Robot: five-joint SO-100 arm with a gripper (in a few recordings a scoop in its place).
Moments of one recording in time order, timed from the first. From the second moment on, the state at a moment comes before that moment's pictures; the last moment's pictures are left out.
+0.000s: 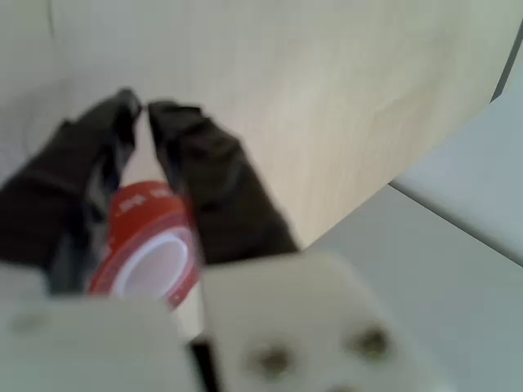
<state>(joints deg) -2.3 191.6 178.9 61.7 -1.7</state>
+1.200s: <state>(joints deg) 29.4 122.3 132.8 70.6 -26.5</state>
